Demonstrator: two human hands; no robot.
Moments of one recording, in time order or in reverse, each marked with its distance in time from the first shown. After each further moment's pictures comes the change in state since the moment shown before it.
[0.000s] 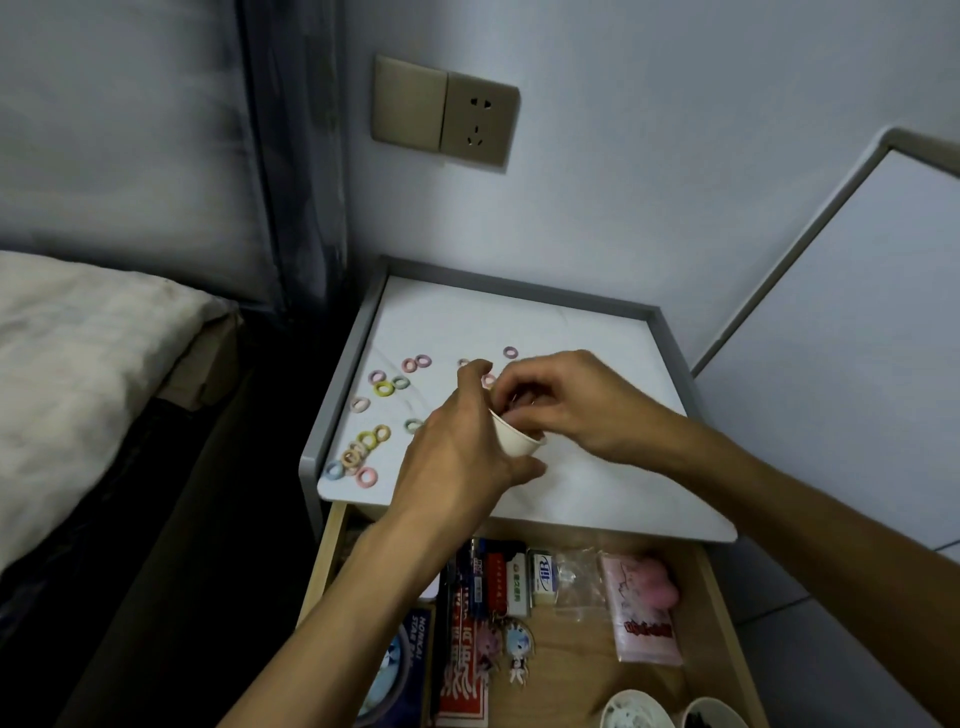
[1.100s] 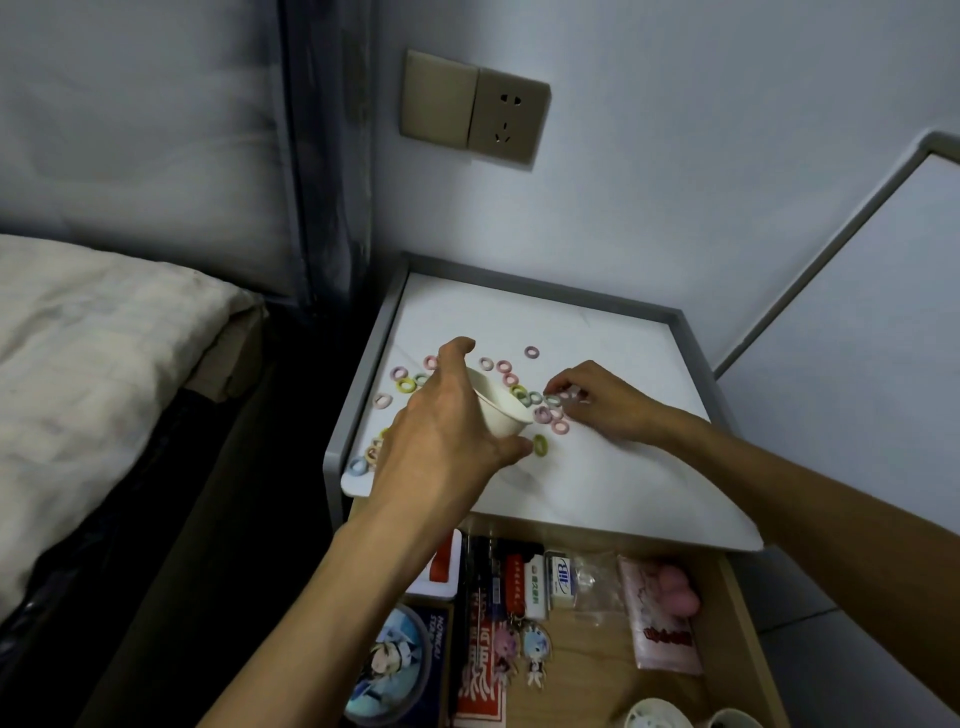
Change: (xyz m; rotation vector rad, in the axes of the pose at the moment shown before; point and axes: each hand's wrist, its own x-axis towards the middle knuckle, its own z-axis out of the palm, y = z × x) left_hand -0.001 -0.013 -0.028 0.063 0.105 -0.012; right_hand 0.050 0.147 0.002 -0.369 -0.021 0.212
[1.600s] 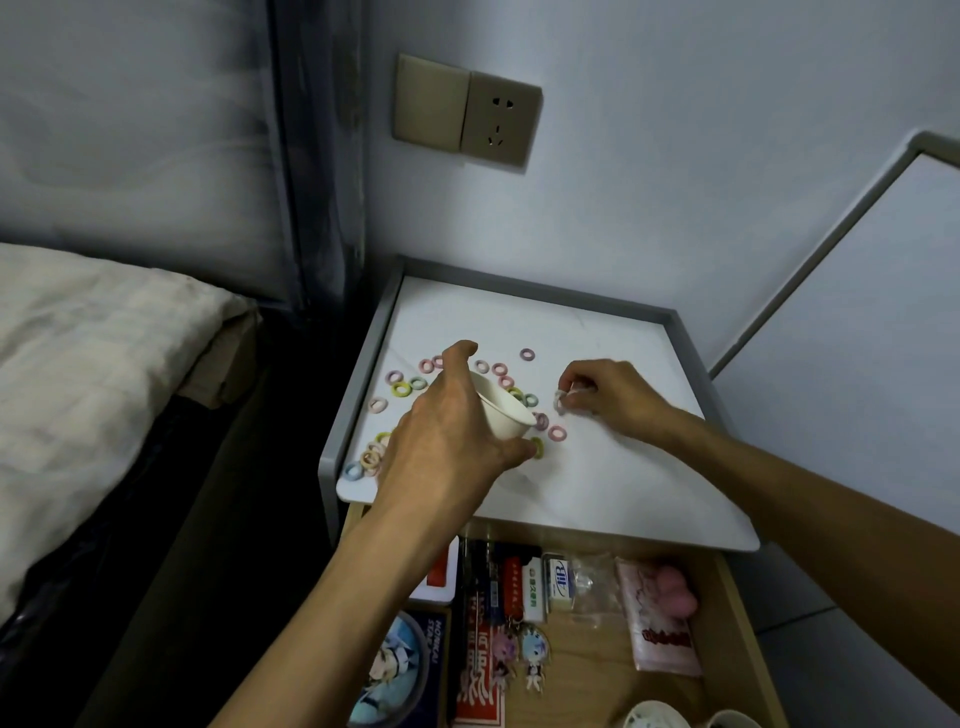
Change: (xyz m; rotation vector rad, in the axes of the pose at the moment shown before) left_hand 0.003 0.006 0.004 0.004 -0.028 -0.030; right_hand -0.016 -0.021 -0.018 0.099 0.136 0.122
